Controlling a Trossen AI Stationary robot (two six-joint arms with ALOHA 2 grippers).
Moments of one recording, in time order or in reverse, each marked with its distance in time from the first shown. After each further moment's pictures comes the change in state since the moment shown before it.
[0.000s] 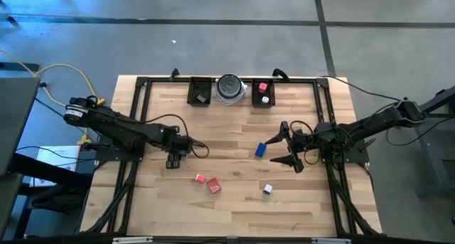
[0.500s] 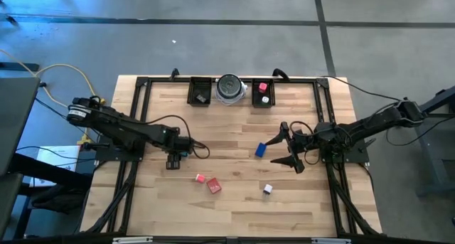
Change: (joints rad) left arm -0.001 0.053 0.003 0.004 0.042 -0.004; right arm 0.000 0.000 0.000 -0.001 -0.022 0.000
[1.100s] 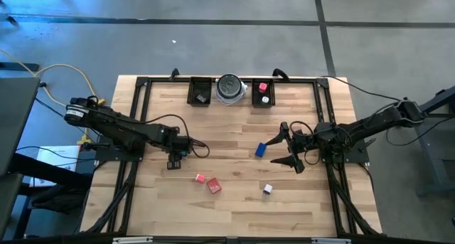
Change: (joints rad) left arm -0.001 -0.048 -0.006 0.016 -0.022 -0.035; right arm 0.000 0.000 0.000 -0.001 0.000 0.006
